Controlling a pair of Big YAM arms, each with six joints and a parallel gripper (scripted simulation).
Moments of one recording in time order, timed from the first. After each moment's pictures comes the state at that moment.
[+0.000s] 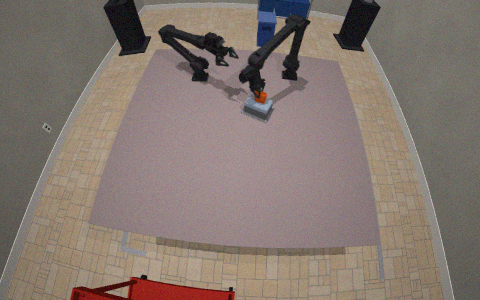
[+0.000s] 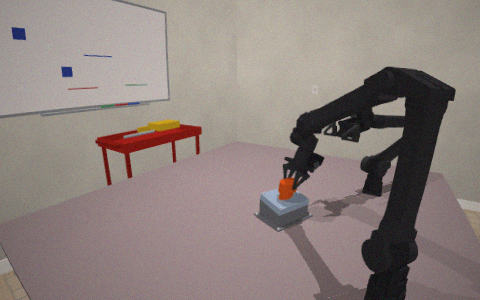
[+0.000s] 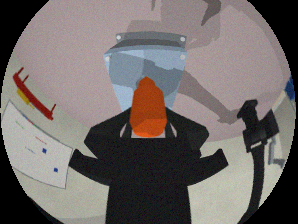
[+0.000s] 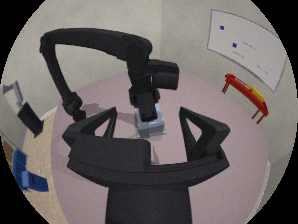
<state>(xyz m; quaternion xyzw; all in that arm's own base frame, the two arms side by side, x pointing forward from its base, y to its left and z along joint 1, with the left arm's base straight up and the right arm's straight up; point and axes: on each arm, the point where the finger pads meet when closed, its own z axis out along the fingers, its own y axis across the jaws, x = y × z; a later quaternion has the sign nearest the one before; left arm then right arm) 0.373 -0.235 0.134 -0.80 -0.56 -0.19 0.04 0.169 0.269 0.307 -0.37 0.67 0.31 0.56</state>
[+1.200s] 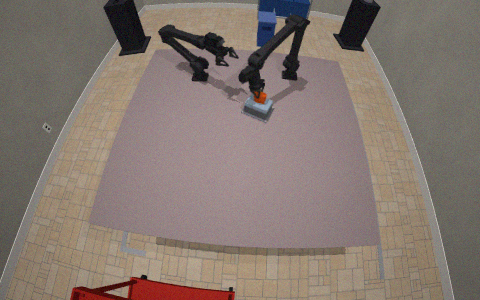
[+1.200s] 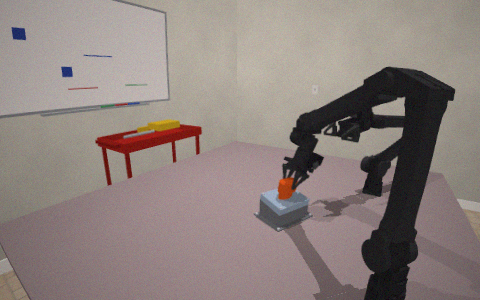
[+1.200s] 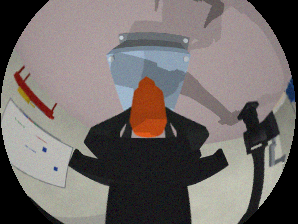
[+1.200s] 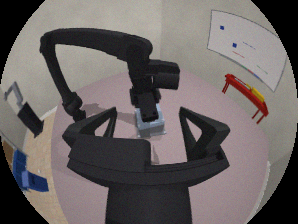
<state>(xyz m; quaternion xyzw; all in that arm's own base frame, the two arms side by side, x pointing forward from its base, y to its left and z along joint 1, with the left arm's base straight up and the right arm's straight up) 0.376 -0.237 0.133 -0.80 -0.56 -0.19 0.03 0.169 0.269 0.307 -0.37 0.67 0.31 0.56</state>
